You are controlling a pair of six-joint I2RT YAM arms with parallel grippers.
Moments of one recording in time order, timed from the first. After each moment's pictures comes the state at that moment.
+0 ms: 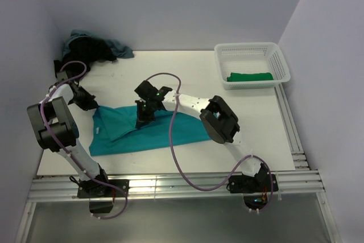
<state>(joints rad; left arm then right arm) 0.36 1.82 1.21 -0.56 0.24 -0.55 0.92 2.30 1.87 -0.59 -0.34 0.86</state>
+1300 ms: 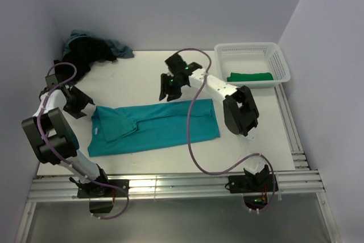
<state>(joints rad) 0.43 1.67 1.15 -0.60 0.19 -0.54 0.68 2.17 1.86 -0.71 -0.29 0.65</state>
